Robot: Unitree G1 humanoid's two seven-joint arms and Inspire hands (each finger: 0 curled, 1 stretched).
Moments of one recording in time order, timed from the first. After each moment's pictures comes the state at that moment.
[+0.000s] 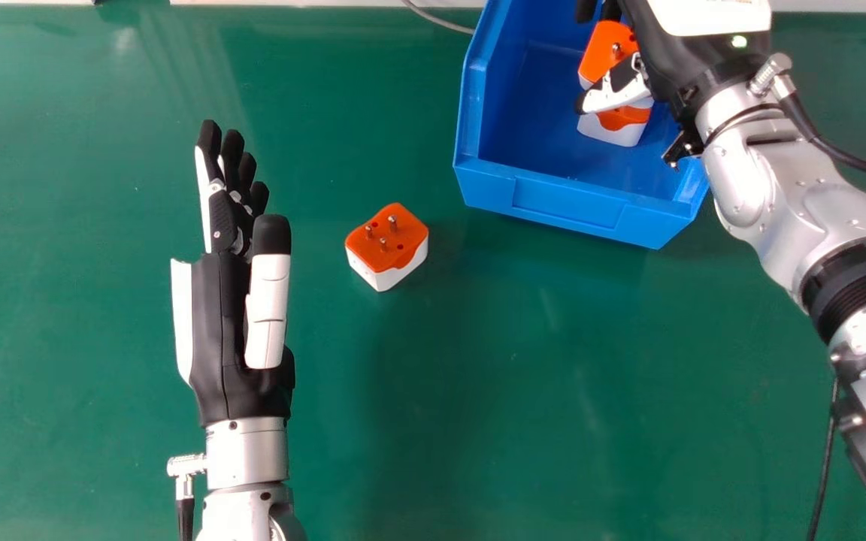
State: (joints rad) left arm -0.07 -0.05 0.05 0.57 -0.09 -0.93 0.02; right arm -1.05 -0.36 0.41 1.18 -0.83 -0.25 -0.47
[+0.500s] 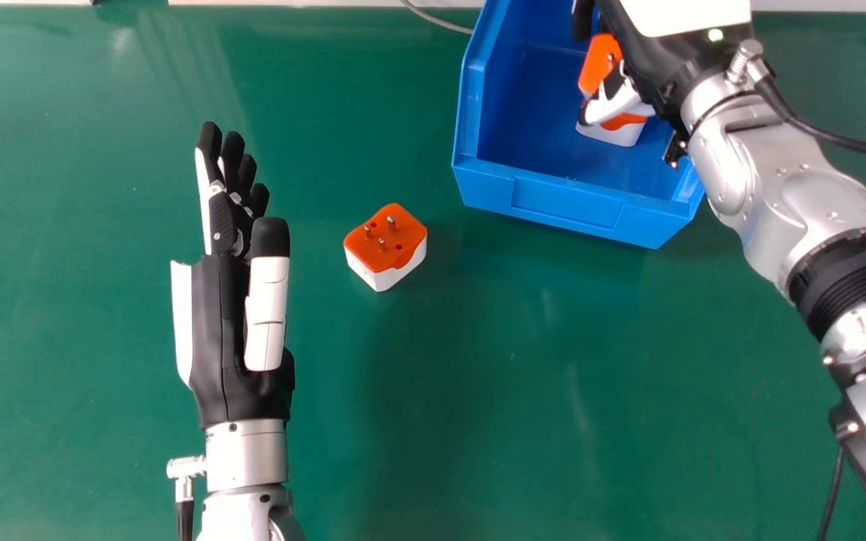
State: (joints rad) left arm -0.06 -0.05 0.05 0.57 -0.09 -0.93 0.02; right arm -1.05 -0.37 0.49 1.04 -0.86 -0.09 -0.30
